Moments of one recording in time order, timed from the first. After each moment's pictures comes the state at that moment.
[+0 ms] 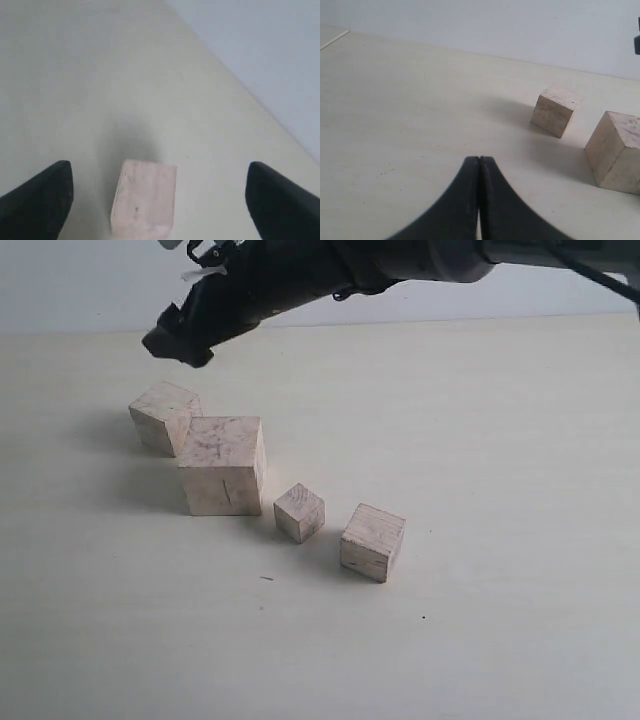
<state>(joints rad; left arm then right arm) 0.06 0.01 0.00 -0.14 0.37 0.00 0.75 2.19 -1.77 1.08 0.48 -1.34</state>
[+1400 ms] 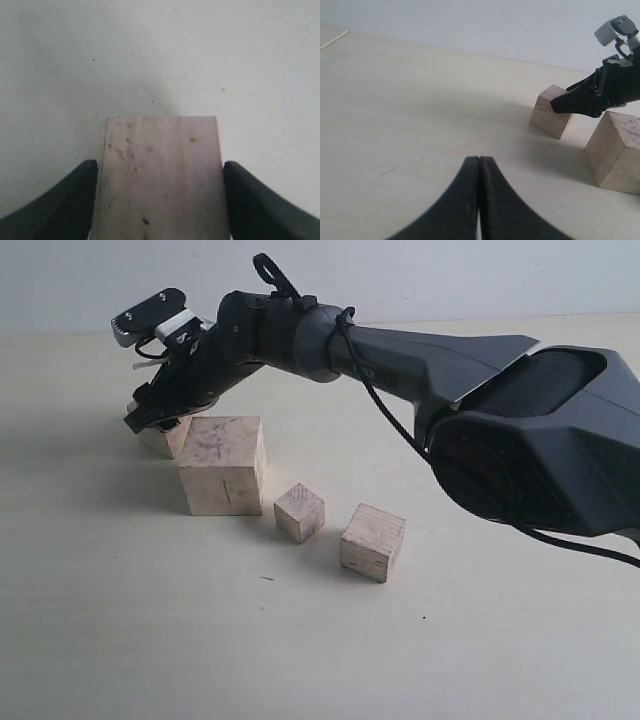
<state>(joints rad) 0.06 0.01 0.00 -0.14 0.37 0.00 0.85 2.62 -2.25 0.41 0.56 -0.50</state>
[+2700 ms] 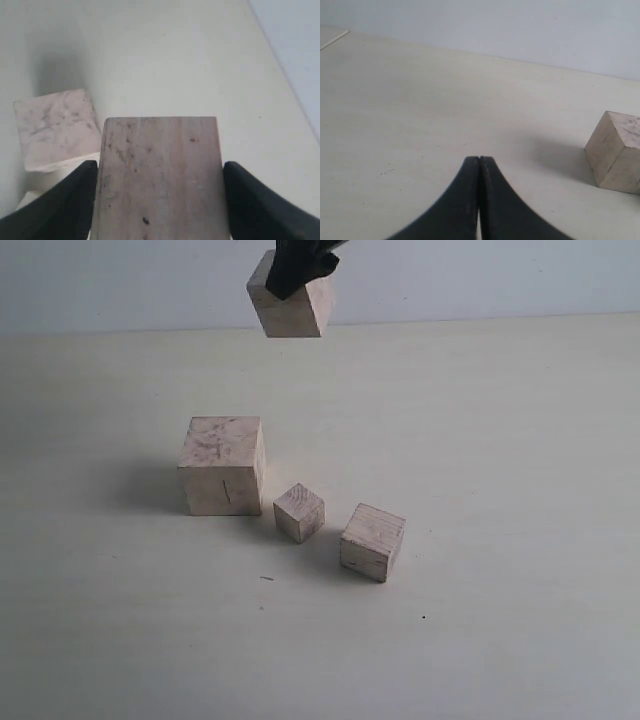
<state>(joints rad) 0.06 0.01 0.00 -0.14 0.37 0.00 0.58 2.18 -2.21 0.40 1.22 -0.89</state>
